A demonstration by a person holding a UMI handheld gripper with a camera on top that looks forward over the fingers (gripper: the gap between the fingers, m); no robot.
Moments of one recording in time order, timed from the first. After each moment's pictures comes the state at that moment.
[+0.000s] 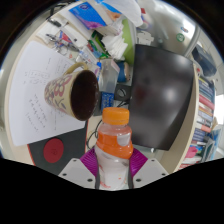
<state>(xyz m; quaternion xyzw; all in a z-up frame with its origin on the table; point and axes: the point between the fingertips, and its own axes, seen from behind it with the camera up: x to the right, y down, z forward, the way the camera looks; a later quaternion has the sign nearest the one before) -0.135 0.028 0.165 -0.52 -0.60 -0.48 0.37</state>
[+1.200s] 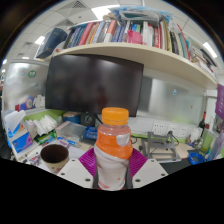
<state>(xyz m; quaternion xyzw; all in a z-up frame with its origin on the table) -0.107 0.024 0.156 -0.77 -0.12 0.02 0.62</state>
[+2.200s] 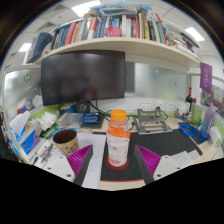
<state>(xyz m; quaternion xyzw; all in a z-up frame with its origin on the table) -0.089 -0.075 0.123 -0.82 -0.02 0.03 0.57</state>
